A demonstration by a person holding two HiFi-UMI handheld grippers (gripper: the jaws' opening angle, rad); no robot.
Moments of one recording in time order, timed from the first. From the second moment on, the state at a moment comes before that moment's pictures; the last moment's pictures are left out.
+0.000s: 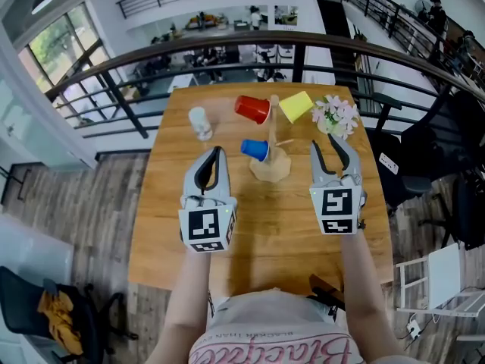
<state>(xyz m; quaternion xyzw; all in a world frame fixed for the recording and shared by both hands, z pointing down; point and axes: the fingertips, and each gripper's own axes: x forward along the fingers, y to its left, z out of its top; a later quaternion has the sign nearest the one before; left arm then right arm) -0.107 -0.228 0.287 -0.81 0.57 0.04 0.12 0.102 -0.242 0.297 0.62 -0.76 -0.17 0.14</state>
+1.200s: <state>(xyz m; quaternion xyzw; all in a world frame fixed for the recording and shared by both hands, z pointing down) -0.099 -0.215 0.256 -0.84 0.52 0.03 0.13 0.121 -0.189 0.269 0.59 -0.80 -0.10 0.05</state>
